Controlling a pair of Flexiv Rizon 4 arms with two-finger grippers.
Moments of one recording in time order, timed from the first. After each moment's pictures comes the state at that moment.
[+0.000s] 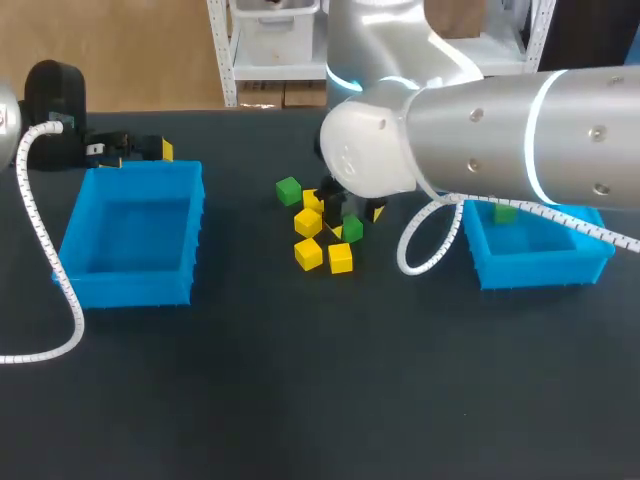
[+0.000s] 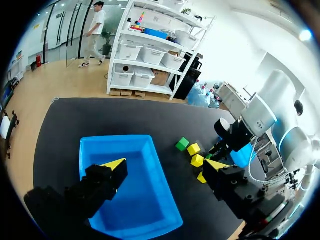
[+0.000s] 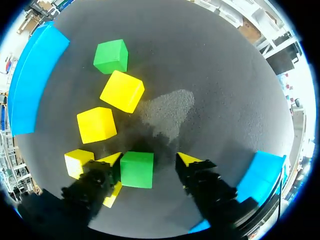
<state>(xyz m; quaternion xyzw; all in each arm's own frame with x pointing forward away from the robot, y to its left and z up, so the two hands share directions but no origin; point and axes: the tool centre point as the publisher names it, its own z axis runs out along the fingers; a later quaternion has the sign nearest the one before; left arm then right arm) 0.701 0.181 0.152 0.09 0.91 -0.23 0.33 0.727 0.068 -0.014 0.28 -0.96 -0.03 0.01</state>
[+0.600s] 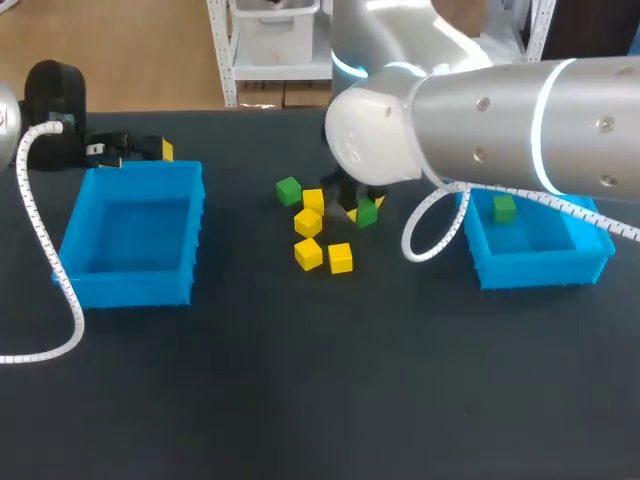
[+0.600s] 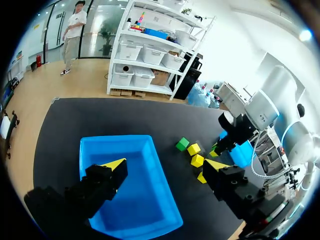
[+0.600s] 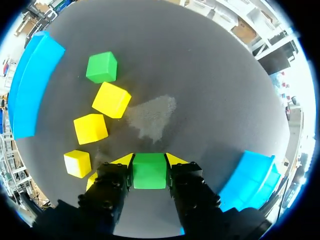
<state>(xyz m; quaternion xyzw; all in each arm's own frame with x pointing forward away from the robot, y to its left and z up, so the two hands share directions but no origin) 0.701 0.181 0.152 0.09 0.91 -0.23 0.33 0.742 0.052 0.007 0.26 -0.96 -0.02 -0.01</state>
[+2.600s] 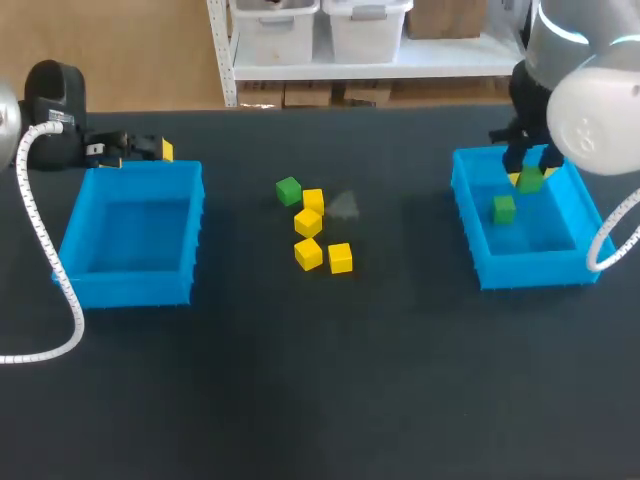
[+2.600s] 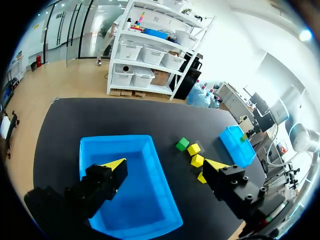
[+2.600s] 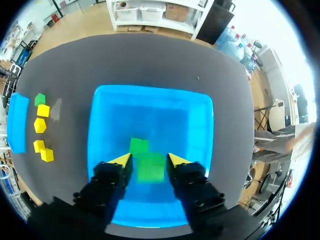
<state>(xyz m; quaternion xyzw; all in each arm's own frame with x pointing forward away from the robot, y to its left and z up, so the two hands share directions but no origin) 0.701 0.181 0.152 0.09 0.91 -0.23 0.33 0.738 -0.169 0.067 0.06 -1.00 0.01 -0.07</state>
